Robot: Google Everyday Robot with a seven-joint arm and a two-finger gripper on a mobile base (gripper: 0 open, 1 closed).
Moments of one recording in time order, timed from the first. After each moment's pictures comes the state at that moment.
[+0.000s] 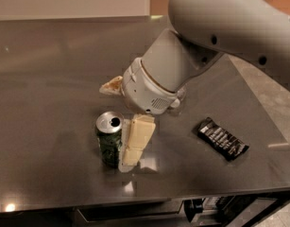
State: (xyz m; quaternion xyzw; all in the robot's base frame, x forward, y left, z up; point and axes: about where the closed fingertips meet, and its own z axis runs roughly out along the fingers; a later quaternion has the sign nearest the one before) arm 0.394 0.063 0.904 -0.78 0.54 0.22 0.24
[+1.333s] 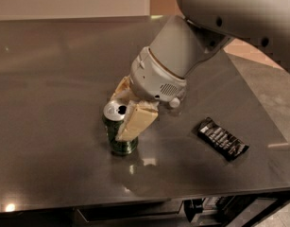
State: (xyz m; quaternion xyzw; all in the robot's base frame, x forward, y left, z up) arm 0.407 0.044 0.913 -0.77 0.55 0.23 0.21
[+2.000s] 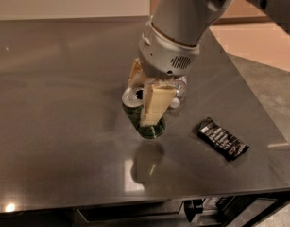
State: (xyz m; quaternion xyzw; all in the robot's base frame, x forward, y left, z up) arm 0.423 0.003 0.941 -0.81 0.56 0.13 0.14
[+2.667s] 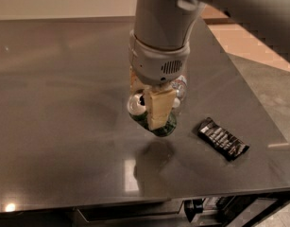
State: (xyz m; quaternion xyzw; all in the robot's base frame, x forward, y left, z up) arm 0.422 -0.008 0.932 -0.84 0.53 0.02 0.07
